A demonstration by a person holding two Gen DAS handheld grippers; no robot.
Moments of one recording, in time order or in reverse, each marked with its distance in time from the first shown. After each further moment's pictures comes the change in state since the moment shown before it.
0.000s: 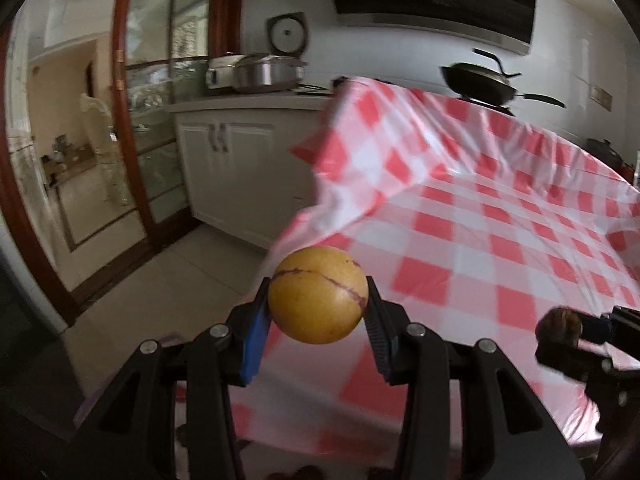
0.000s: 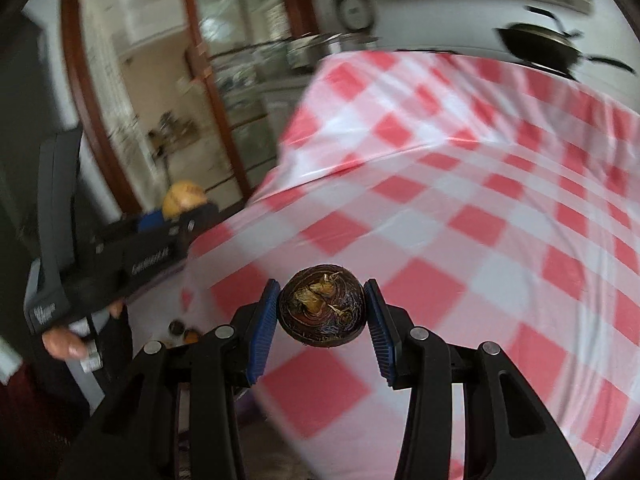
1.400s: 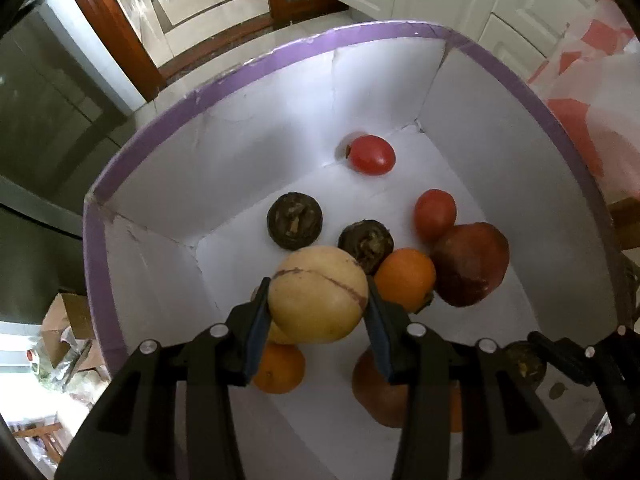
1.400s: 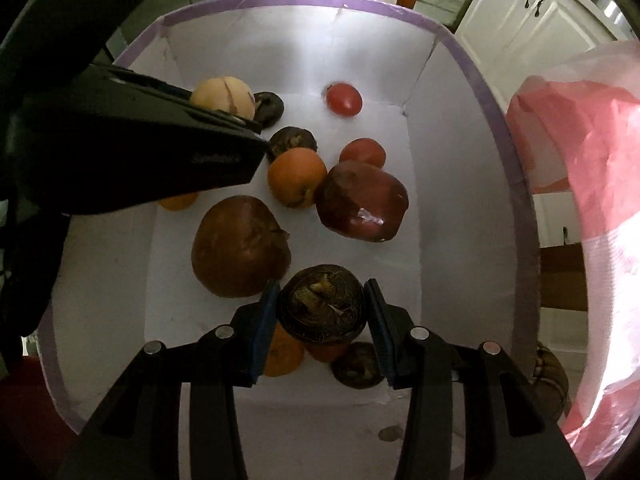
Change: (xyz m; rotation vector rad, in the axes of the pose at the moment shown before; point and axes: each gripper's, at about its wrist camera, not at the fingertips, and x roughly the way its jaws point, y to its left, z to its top) left arm 0.088 0.198 -0.178 -0.374 0.715 0.318; right arm 0.227 0.201 -0.107 -0.606 0.623 0.119
